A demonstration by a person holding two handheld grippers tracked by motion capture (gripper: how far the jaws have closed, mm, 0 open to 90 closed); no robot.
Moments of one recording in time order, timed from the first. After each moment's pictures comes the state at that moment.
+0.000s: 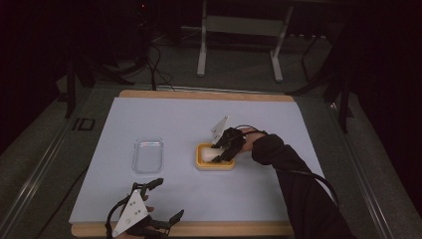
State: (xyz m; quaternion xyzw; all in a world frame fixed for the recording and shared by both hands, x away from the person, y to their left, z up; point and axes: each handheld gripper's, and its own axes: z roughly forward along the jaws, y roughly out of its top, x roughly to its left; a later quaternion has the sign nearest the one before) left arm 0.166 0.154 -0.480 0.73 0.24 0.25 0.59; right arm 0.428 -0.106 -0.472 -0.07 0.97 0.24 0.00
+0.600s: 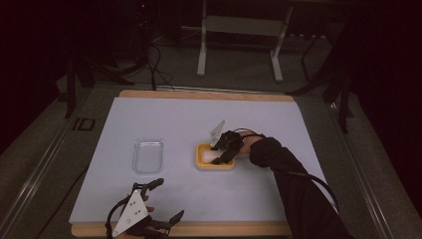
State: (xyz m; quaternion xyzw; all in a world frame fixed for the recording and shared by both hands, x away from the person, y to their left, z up) left arm 0.166 0.154 -0.481 0.73 0.24 0.24 0.59; right arm 0.433 -0.104 -0.494 -0.06 0.97 0.23 0.01
